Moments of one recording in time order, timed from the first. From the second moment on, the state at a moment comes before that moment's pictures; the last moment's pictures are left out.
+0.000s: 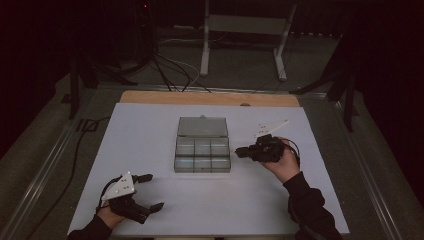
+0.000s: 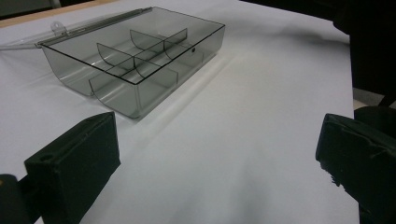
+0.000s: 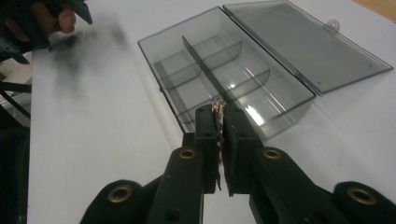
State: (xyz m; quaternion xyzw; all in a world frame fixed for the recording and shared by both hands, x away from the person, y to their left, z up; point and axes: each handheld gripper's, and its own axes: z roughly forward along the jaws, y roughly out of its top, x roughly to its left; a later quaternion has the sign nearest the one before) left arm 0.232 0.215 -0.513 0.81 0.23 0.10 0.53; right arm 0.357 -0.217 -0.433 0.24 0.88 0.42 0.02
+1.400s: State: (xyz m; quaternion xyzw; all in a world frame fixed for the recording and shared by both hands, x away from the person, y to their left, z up) left arm 0.232 0.215 -0.512 0.81 0.23 0.10 0.54; right arm 0.369 -0.166 -0.466 0.28 0.87 0.40 0.00
